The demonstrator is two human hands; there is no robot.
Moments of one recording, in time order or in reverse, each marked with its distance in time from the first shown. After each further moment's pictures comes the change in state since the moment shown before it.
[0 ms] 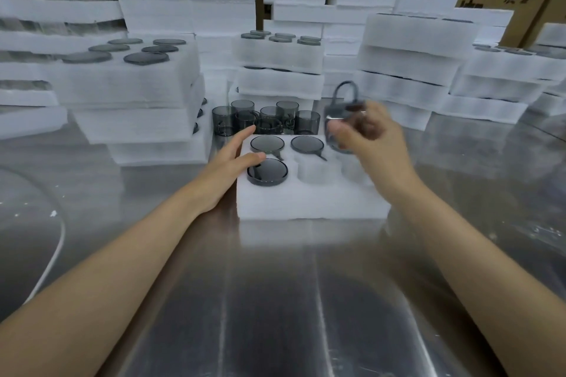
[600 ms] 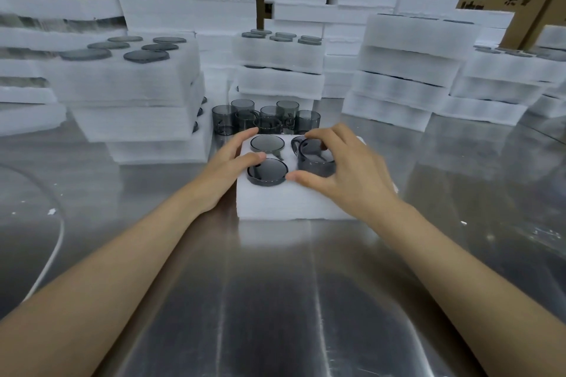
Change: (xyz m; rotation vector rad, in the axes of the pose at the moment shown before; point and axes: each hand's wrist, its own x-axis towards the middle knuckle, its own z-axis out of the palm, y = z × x) left_hand -0.001 0.001 0.001 0.010 0.020 0.009; right_hand -0.025 -0.002 0.019 -0.918 -0.215 -0.198
